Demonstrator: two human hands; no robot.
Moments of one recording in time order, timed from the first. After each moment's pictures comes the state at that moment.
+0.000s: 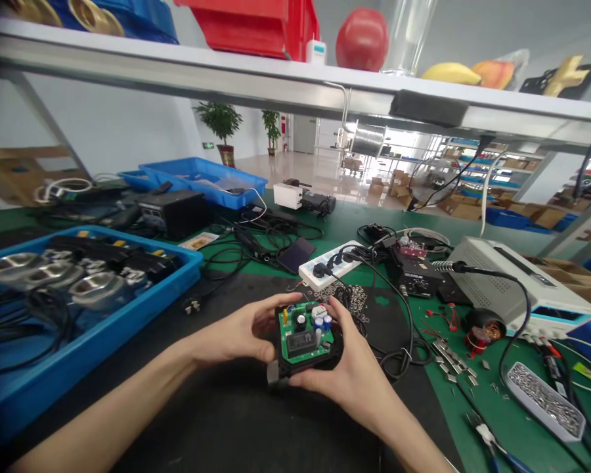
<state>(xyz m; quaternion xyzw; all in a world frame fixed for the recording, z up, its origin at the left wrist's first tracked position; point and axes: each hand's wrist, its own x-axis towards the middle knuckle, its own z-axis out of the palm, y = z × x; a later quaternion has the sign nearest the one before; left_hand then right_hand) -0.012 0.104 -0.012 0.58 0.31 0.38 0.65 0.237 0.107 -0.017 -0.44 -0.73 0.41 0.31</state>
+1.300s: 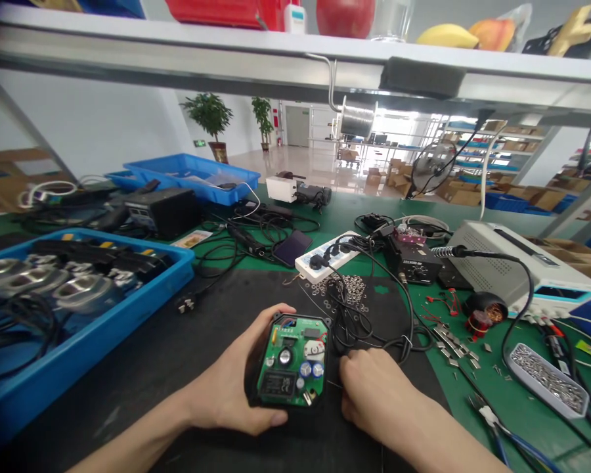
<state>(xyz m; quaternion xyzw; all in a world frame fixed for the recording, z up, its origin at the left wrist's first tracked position) 0.018 0.062 -0.026 0.68 0.35 0.41 0.50 0.276 0.108 -0.035 -0.42 -0.90 0.12 -0.07</state>
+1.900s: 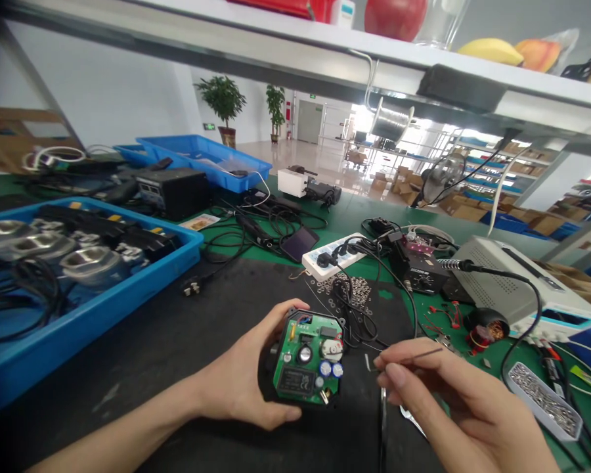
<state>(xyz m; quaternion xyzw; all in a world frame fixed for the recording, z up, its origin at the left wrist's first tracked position) 0.017 0.058 -0.027 0.68 0.37 0.41 0.48 0.315 0.062 0.046 -0.46 -0.79 0.21 0.34</state>
